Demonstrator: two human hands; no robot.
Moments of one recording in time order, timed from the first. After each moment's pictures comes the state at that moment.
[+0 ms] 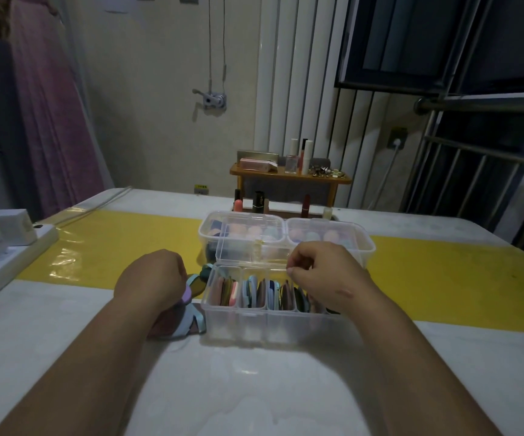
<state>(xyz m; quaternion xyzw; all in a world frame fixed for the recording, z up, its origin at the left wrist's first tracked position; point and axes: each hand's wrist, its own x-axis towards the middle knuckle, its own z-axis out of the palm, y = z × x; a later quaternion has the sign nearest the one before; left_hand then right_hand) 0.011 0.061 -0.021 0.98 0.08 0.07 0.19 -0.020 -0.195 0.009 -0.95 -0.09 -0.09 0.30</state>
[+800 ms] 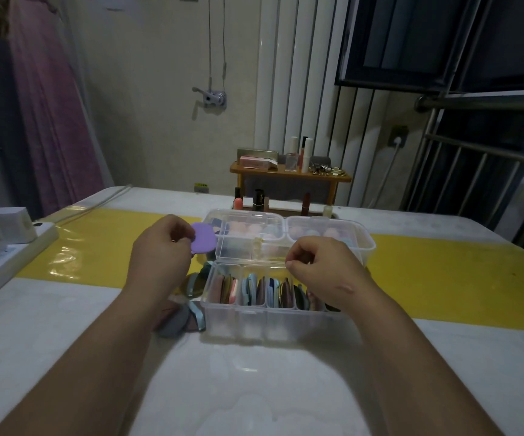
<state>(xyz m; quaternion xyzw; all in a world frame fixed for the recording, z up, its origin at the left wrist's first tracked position) 0.008 0.044 -0.009 0.82 0.04 0.26 0.50 -0.020 -0.194 0.008 -0.93 -0.10 -0.10 0.34</state>
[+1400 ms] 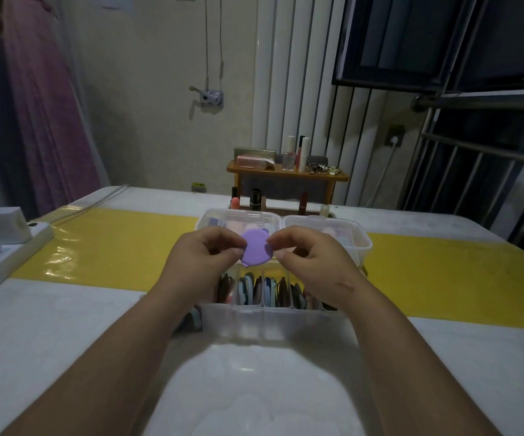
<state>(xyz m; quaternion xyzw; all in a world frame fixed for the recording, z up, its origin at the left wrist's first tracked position) -0.007 0.003 -0.008 0.79 -0.10 0.16 0.58 -0.020 -0.188 0.010 -0.88 -0.17 -0.11 0.43</state>
